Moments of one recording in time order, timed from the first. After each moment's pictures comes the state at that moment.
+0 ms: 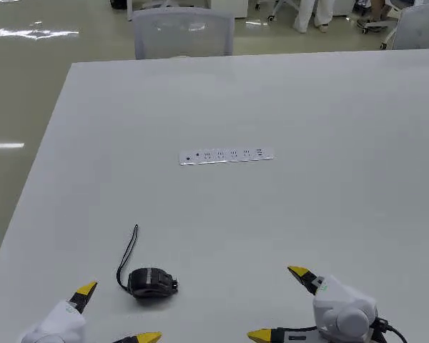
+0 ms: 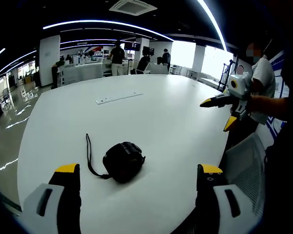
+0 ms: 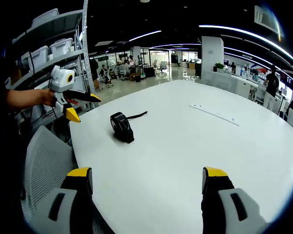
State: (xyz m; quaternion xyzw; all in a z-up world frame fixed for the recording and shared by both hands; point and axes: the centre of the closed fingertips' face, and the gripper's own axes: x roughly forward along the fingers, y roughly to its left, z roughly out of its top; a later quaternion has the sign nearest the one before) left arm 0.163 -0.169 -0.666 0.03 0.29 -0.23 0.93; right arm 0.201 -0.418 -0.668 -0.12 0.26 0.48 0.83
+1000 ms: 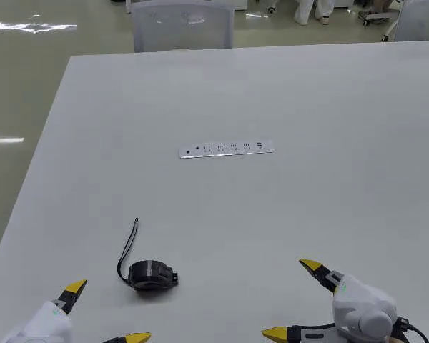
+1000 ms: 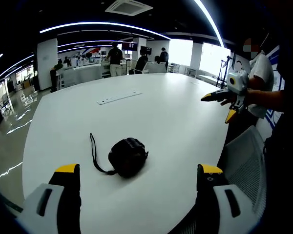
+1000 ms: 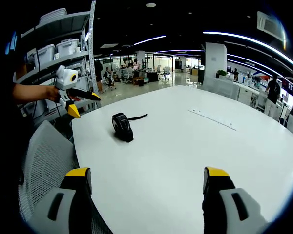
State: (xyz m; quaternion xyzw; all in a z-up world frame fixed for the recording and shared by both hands) left arm 0.153 -0.157 -0.663 0.05 0.29 -0.24 0.93; right arm 0.200 -0.434 -0.663 -0.12 0.24 0.50 0.83
